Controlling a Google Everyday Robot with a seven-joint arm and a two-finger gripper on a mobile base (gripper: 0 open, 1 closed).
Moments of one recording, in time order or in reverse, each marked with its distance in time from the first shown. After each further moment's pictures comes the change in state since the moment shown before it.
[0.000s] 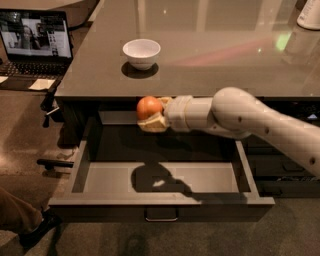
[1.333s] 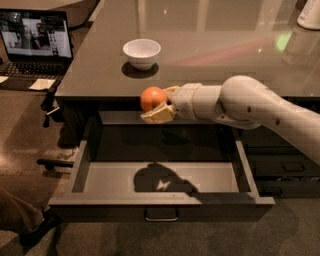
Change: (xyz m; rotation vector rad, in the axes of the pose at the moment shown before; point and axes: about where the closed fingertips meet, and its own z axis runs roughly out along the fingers) arm -0.024 -0.036 -0.022 0.088 -0.004 0.015
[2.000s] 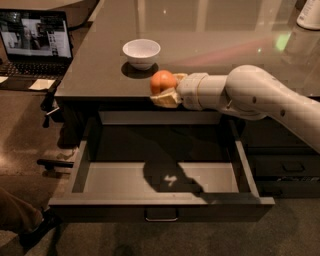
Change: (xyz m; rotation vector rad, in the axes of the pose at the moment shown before) arm -0.015 -0.026 -0.008 0.046 -0.002 0.007
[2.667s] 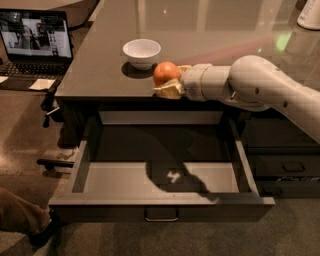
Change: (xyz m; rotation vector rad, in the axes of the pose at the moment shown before) arm -0.013 -0.029 -0.007 0.048 -0.001 0.010
